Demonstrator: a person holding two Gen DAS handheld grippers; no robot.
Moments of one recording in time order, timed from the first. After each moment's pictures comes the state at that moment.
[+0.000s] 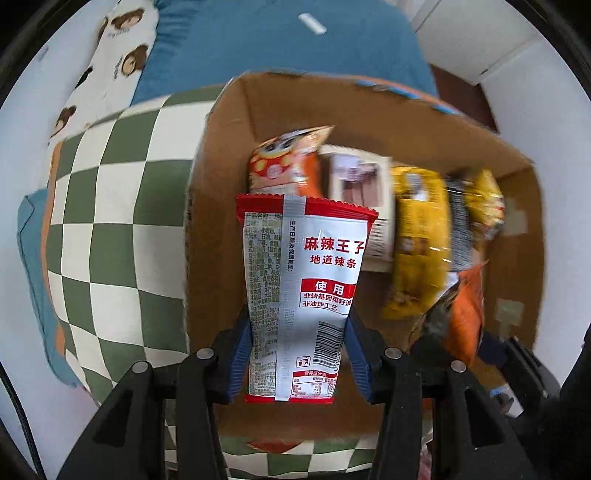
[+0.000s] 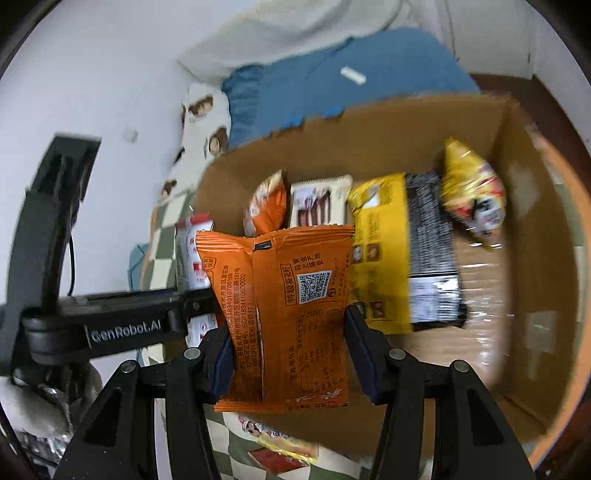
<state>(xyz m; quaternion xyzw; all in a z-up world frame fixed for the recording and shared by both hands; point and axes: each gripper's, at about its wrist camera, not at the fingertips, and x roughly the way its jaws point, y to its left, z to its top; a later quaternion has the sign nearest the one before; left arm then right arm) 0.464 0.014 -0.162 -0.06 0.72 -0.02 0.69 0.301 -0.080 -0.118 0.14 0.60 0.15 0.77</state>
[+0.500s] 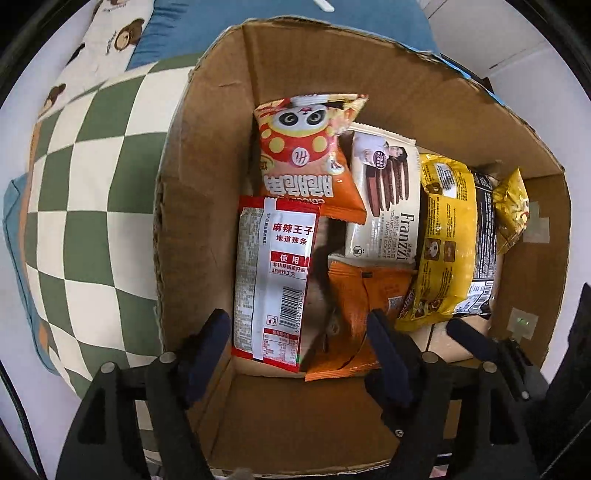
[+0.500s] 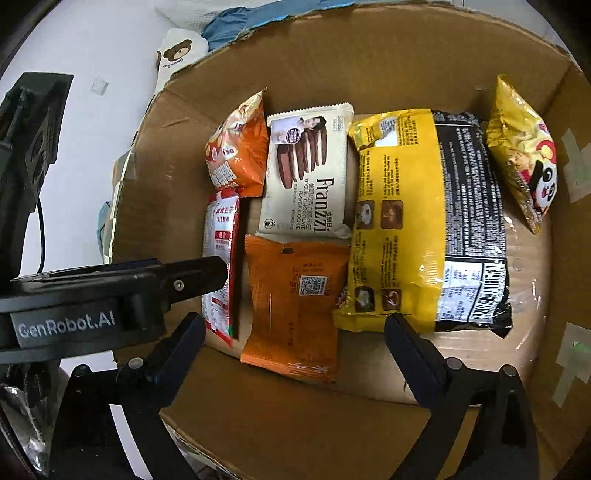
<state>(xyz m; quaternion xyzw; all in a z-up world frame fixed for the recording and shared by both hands) 0.464 0.025 -0.209 -0.08 0.74 -0.02 0.67 0.332 -0.047 -0.191 0.08 0.68 0.13 0.72</state>
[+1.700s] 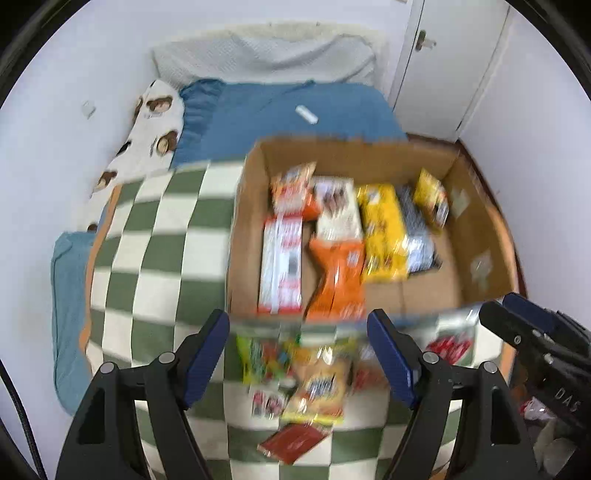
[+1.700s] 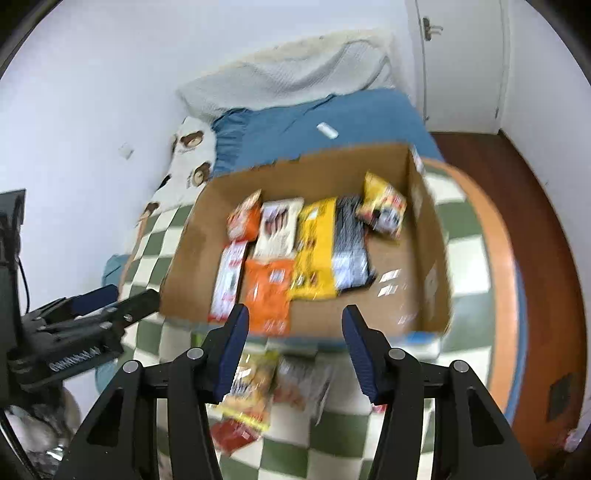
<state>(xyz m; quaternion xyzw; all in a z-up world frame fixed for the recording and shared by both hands) 0.289 0.001 -0.089 -0.01 0.56 -0.01 0.83 0.182 -0.121 -0.040 0.07 0.52 0.10 0.85</state>
